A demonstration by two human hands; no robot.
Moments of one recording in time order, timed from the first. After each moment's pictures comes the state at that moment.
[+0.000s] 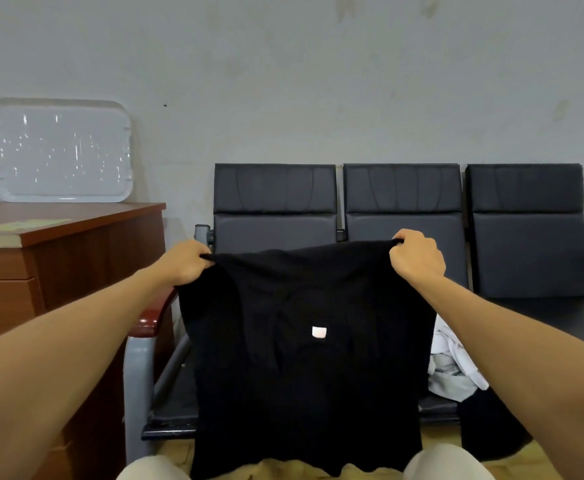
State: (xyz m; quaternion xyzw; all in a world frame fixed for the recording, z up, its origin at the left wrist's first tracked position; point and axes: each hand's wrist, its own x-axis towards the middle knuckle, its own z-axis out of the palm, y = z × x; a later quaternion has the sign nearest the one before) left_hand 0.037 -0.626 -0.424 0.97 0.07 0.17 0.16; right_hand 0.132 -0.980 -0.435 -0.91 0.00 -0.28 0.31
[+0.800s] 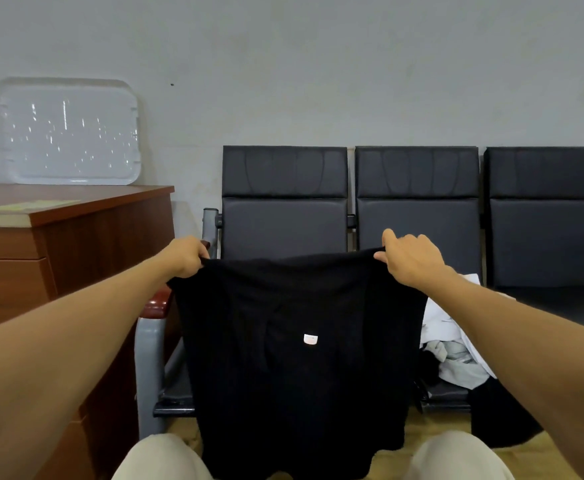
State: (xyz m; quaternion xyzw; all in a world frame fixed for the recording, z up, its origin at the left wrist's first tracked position) left_hand 0.046 -0.606 -0.445 0.98 0.13 0.09 0.13; right_hand 0.144 -0.970 -0.457 -0.95 -0.17 -0.25 -0.03
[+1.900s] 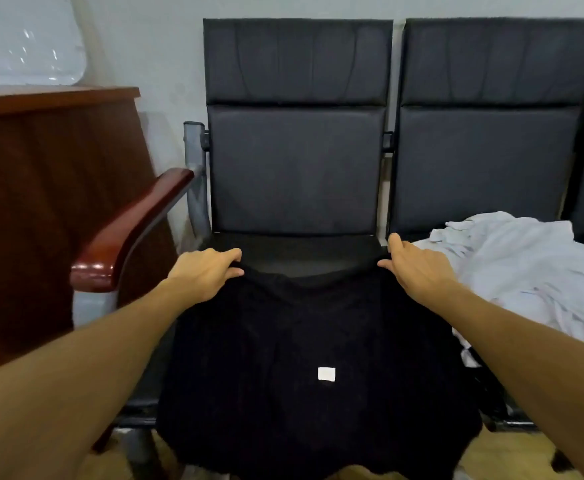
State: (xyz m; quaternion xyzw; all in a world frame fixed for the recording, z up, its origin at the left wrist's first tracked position) left_hand 0.202 -0.573 -0.617 0.99 0.02 0.07 -0.07; right_hand 0.298 -0.918 -0.617 -0.96 -0.20 -0.19 -0.09
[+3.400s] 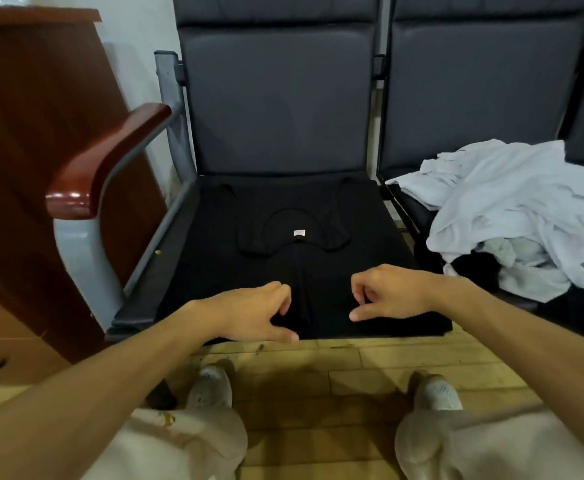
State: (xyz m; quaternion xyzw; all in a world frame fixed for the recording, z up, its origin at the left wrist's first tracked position) left_hand 0.104 -0.687 -0.681 0.97 -0.14 -0.19 0.11; right_hand 0.192 -0.929 -0.671 -0.90 -0.39 0.20 0.08
